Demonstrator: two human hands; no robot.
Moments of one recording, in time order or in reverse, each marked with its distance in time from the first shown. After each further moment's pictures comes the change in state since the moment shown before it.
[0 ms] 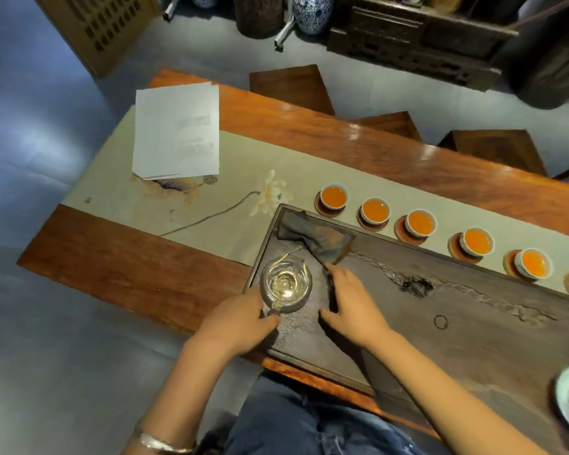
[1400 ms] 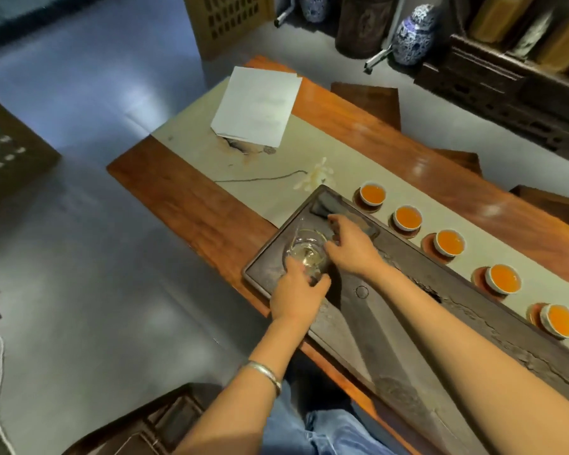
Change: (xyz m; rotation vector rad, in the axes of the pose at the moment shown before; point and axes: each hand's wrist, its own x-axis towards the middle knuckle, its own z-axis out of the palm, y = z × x) left_hand -0.008 0.086 0.101 -0.629 0.590 -0.377; right_hand 0.034 -0.039 -0.039 -0.005 -0.085 -0.211
